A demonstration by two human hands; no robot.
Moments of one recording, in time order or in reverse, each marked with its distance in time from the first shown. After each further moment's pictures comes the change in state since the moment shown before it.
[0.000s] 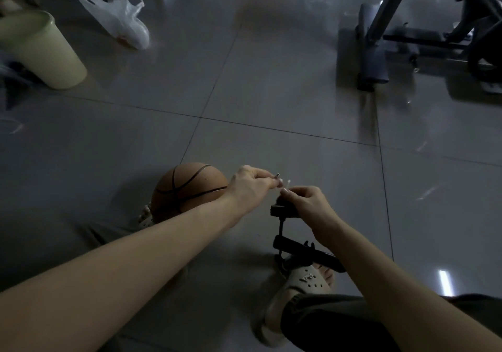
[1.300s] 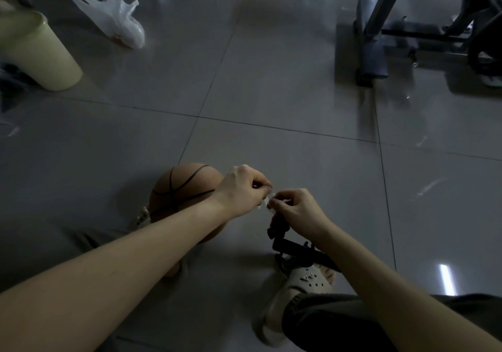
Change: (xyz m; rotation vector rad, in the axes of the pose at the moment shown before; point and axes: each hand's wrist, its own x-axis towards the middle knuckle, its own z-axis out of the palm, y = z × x) left_hand 0.003 -0.003 -0.016 0.541 -0.055 0.352; right_hand 0.000 0.005 0.009 -0.328 -0.057 -0.131
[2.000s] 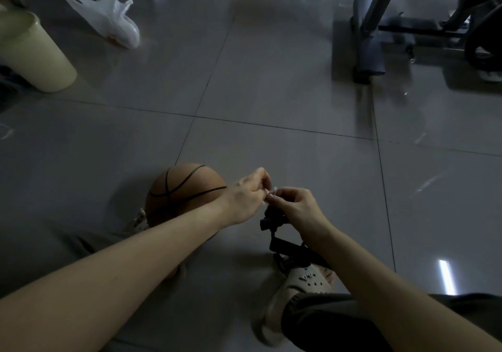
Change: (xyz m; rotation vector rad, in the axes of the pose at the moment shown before) left_hand 0.002 0.001 0.011 -0.164 -0.204 -0.134; right_hand -0.002 0.002 0.002 0.425 0.008 0.060
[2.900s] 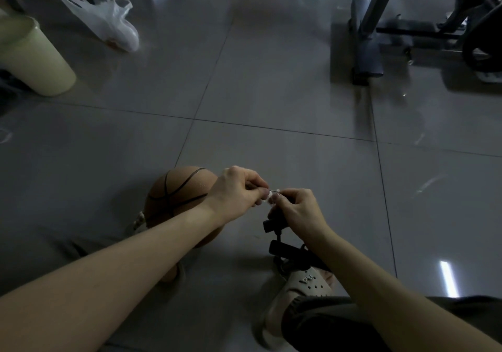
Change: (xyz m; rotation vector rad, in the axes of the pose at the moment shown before) left_hand -0.005 -0.003 -0.008 0.007 0.250 0.136; right_hand 0.001 -0.002 0.002 -0.225 0.135 -0.054
